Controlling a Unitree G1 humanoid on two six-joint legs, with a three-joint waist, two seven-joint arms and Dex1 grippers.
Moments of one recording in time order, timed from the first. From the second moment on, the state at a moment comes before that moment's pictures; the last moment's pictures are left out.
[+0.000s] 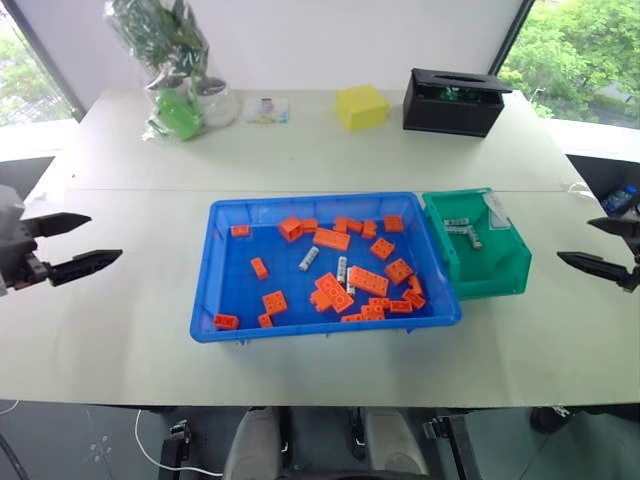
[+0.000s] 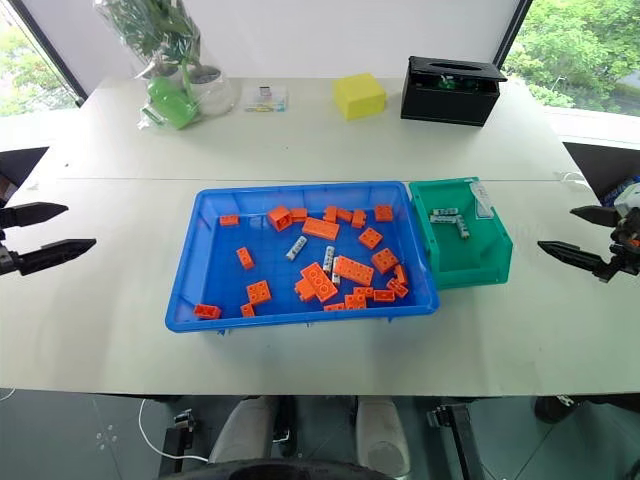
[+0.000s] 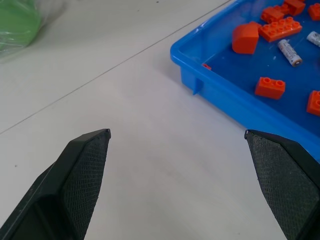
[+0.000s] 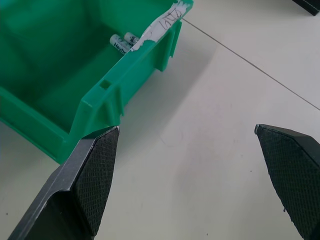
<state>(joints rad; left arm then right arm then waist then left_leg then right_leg) -0.07 1.12 0.55 0.11 -0.53 0.46 -1.20 -0.36 -1.15 -0.32 0.67 0.32 0.08 1.27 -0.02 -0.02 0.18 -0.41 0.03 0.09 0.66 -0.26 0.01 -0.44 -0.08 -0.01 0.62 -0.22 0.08</state>
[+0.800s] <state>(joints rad) -0.09 1.08 0.56 0.01 -0.58 0.50 -1.19 -0.55 -1.15 -0.24 0.81 0.25 0.00 1.31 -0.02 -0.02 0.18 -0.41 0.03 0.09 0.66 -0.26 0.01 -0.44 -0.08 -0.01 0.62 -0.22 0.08</state>
